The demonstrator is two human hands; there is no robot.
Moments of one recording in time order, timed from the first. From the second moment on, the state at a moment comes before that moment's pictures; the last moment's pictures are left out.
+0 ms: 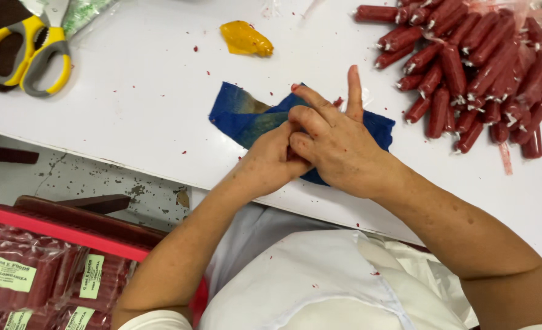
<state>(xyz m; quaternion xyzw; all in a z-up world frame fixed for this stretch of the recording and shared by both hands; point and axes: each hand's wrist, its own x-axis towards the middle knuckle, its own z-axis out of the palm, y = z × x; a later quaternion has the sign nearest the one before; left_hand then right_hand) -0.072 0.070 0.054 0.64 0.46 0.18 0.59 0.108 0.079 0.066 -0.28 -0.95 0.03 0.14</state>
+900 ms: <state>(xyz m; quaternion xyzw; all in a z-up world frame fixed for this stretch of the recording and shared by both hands) -0.174 0.099 0.061 0.64 0.42 0.39 0.51 0.009 0.382 0.114 -0.30 -0.78 -0.10 0.54</state>
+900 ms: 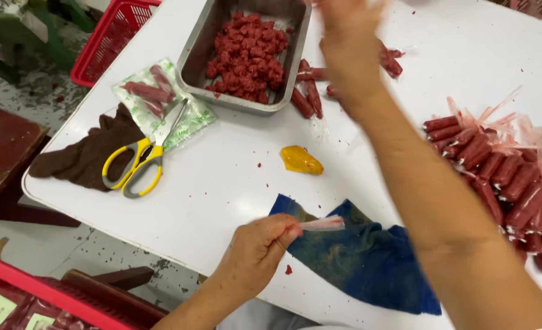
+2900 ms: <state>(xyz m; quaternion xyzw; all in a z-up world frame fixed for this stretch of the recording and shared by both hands) -0.006 0.036 -0.005 0.25 0.31 0.46 0.79 0.178 0.062 0.017 -0.33 -0.72 0.29 0.54</state>
